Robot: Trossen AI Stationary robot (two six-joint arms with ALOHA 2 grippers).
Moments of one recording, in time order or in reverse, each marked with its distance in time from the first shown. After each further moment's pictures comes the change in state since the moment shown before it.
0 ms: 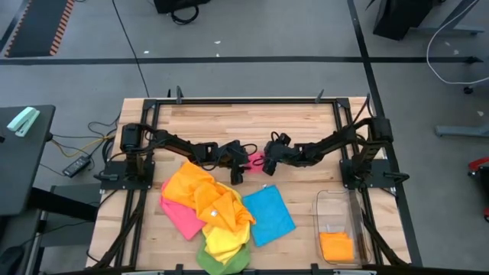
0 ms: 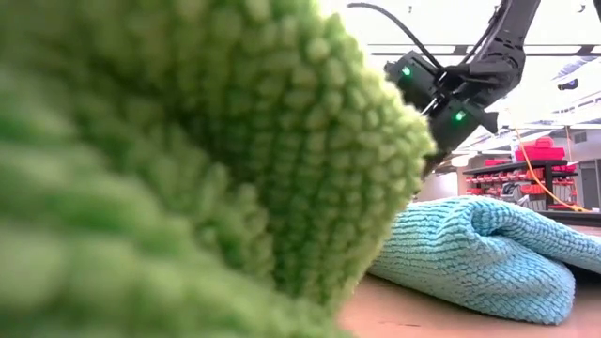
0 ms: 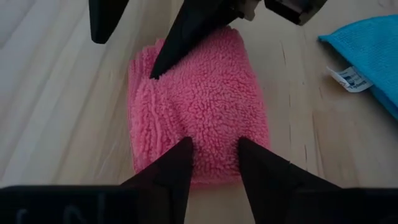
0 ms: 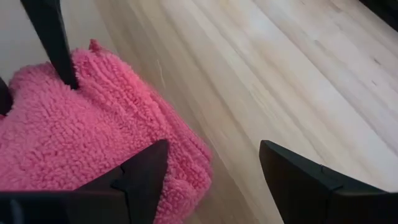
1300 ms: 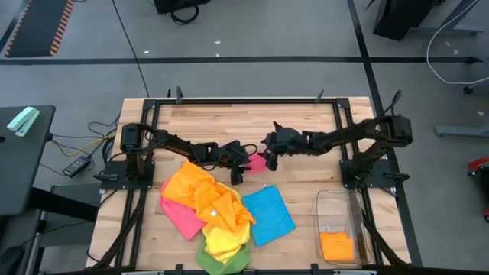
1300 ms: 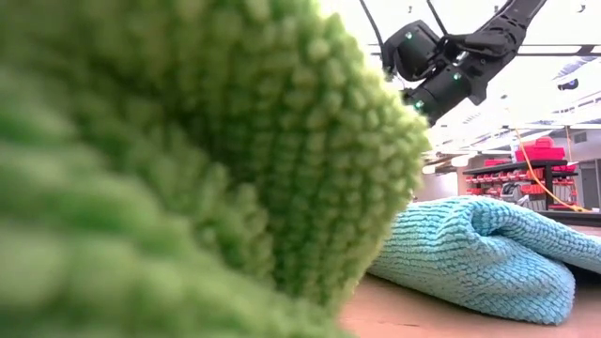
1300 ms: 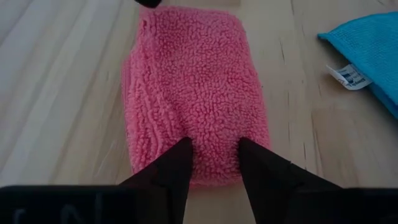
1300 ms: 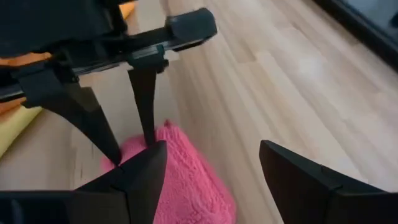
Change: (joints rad) left arm 0.000 0.000 0.000 -0.002 0.000 0.004; right arm -0.103 -0.206 0.029 -0.039 -0.339 -0.135
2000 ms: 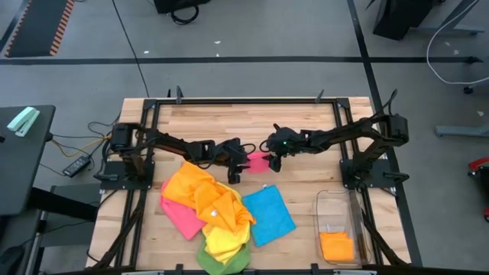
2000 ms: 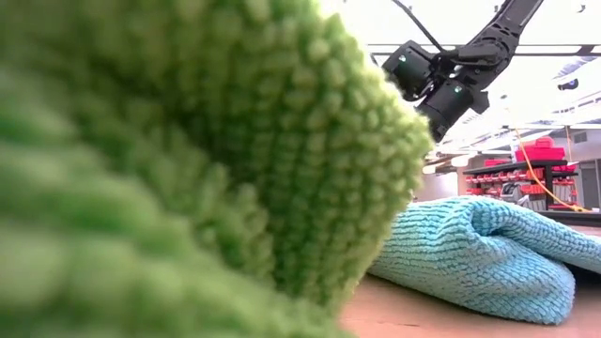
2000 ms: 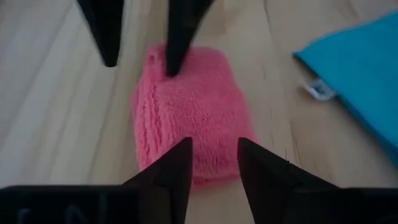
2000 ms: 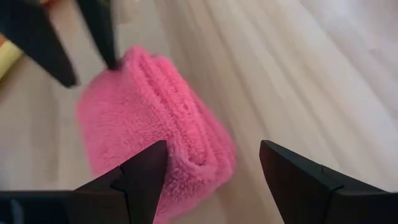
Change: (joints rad) left arm -0.007 -0.109 0.000 -0.076 0.000 0.107; right arm -0.037 0.035 0.000 -0.136 -0.055 0.037
